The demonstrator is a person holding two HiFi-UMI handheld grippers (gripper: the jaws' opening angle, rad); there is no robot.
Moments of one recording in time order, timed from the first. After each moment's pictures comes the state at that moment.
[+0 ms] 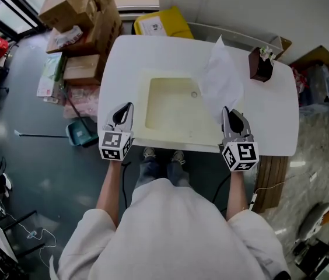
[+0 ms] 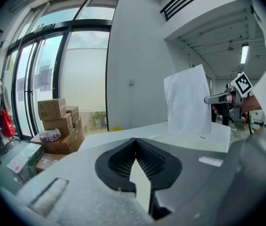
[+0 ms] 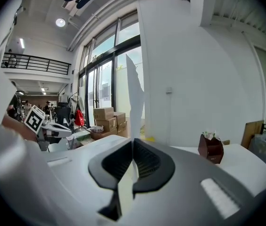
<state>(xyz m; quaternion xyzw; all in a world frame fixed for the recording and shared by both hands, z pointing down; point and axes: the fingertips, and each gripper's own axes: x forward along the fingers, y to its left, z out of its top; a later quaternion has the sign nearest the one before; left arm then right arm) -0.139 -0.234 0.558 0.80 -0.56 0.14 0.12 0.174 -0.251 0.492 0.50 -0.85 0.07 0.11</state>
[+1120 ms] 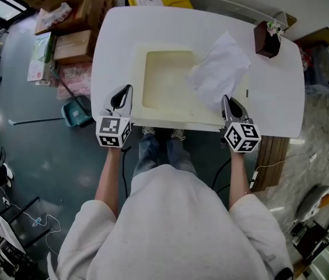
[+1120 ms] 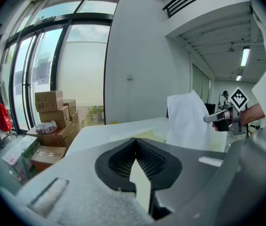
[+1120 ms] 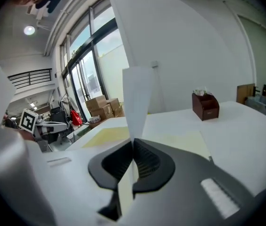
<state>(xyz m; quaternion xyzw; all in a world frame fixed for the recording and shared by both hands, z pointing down) -0.128 -0.224 0.594 0.81 -0.55 0.15 0.14 0.202 -0.229 0.605 0.52 -0.81 0.24 0.14</state>
